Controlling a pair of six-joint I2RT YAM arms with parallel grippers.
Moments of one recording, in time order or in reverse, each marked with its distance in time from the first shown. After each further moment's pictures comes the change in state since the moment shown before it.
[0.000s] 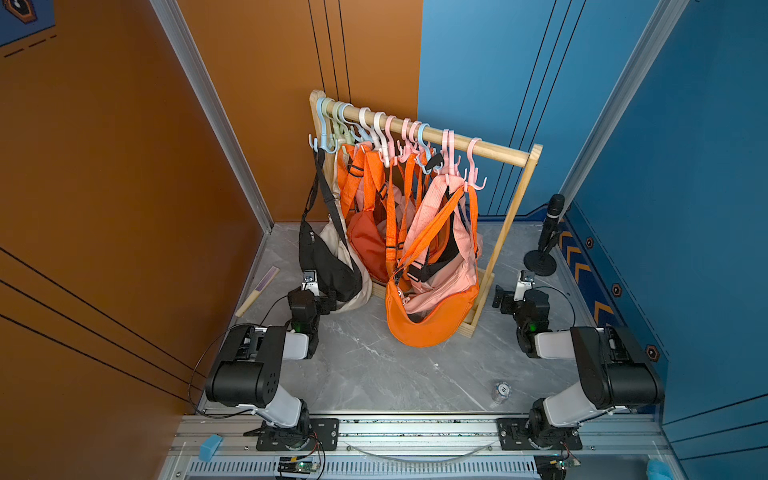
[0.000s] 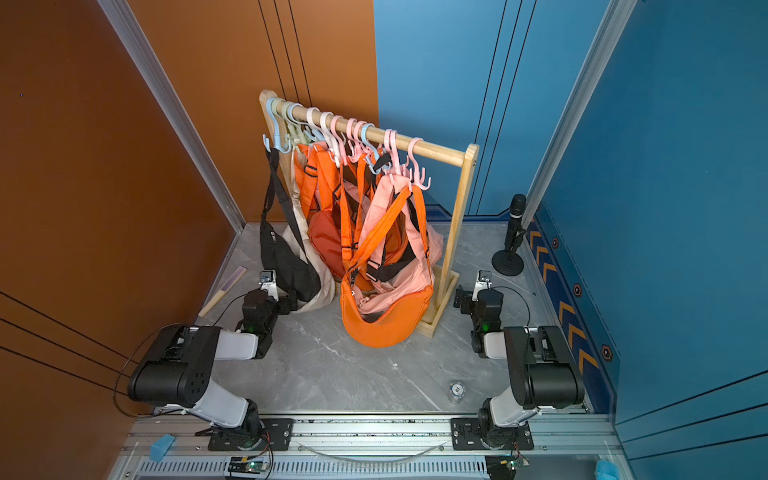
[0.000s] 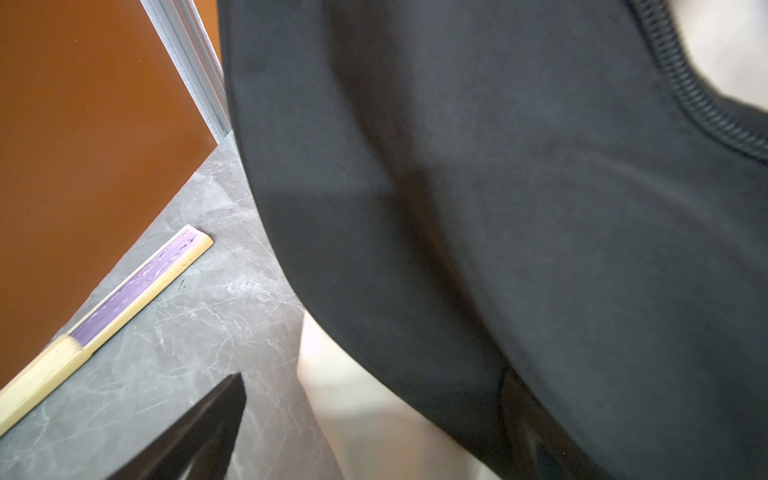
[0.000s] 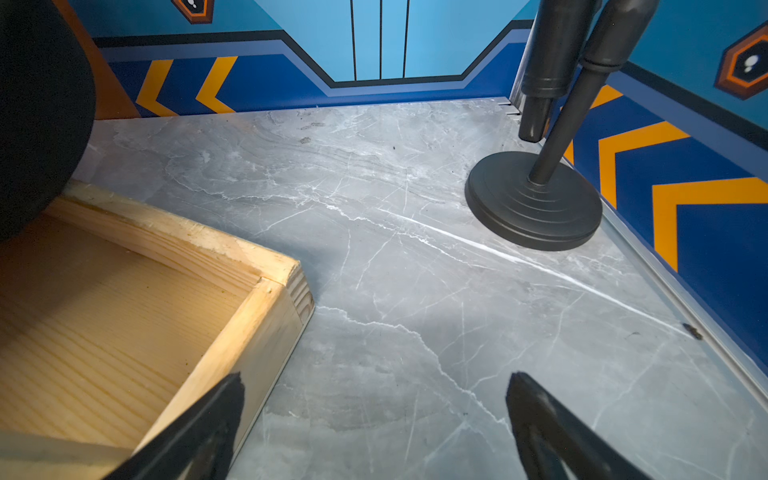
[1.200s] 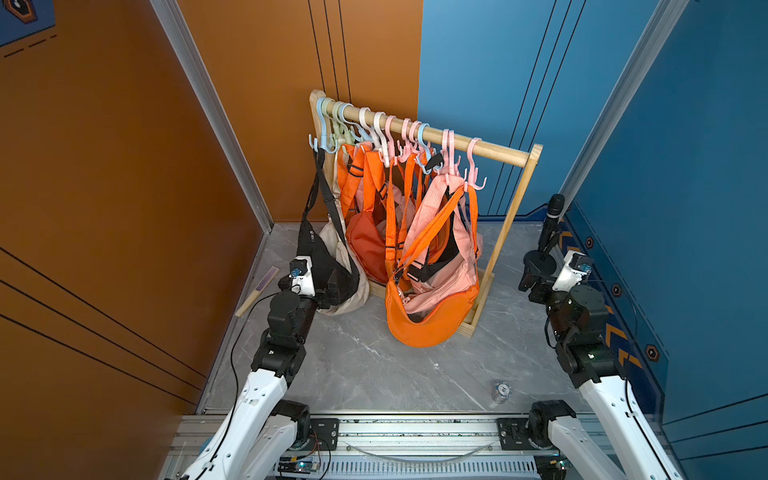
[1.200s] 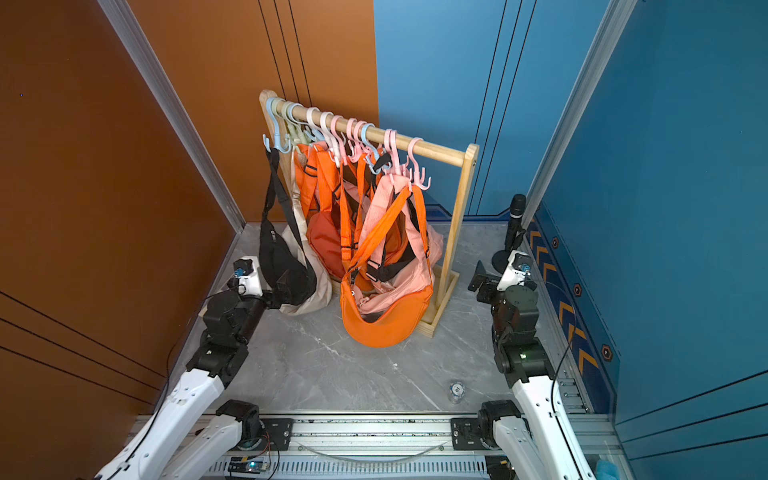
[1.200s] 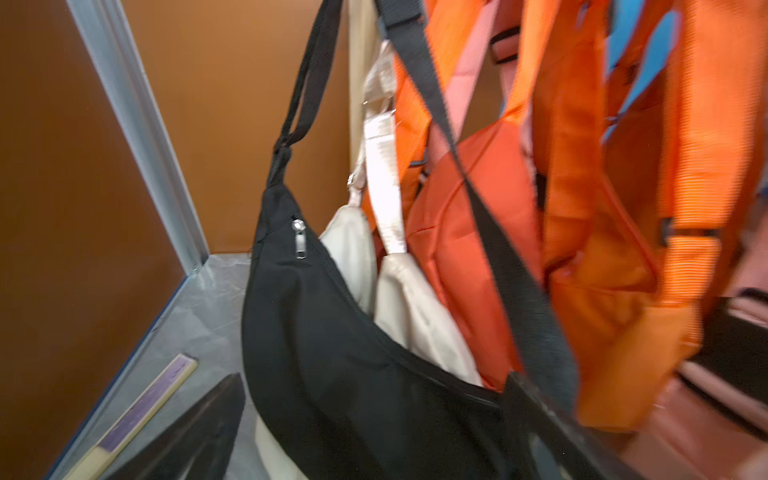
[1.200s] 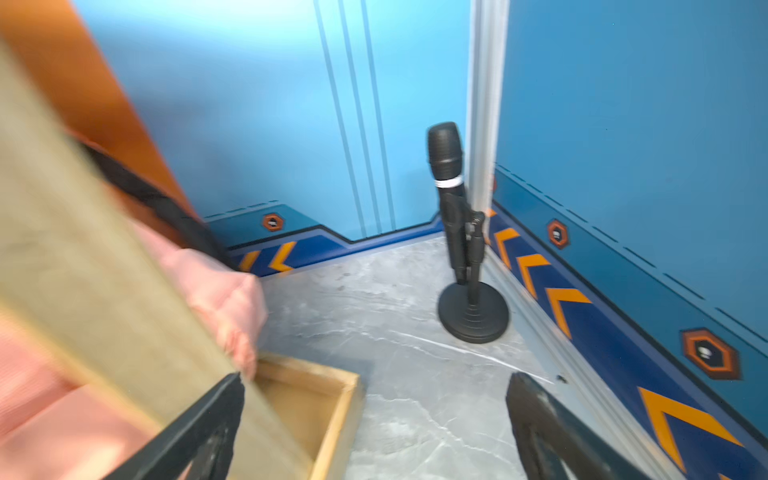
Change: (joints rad) left arm -0.198 -0.847 0.165 -0.745 0.056 -0.080; right arm 0.087 -0.888 0.304 -0.938 0.068 0.156
